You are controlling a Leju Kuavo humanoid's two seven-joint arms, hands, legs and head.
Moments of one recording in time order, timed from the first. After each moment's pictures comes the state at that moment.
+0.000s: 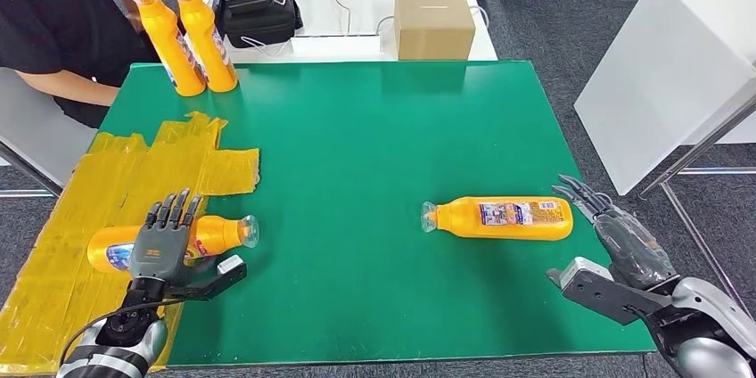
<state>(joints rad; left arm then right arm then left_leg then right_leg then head) -0.18 0.18 -0.16 -1.02 -1.52 0.47 0.06 0.13 -0.65 0.13 -1.93 0.34 0.18 0.04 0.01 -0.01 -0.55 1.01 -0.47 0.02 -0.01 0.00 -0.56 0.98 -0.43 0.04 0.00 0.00</state>
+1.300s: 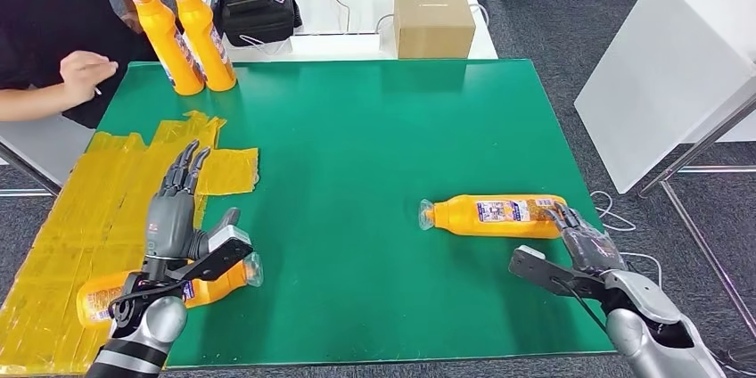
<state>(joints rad) -0.13 0.09 -0.20 -1.41 -0.86 0.50 -0.25 -0.09 -0.49 0.29 -1.39 0.73 0.20 0.19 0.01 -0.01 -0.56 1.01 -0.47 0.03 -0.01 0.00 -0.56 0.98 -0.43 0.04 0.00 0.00</state>
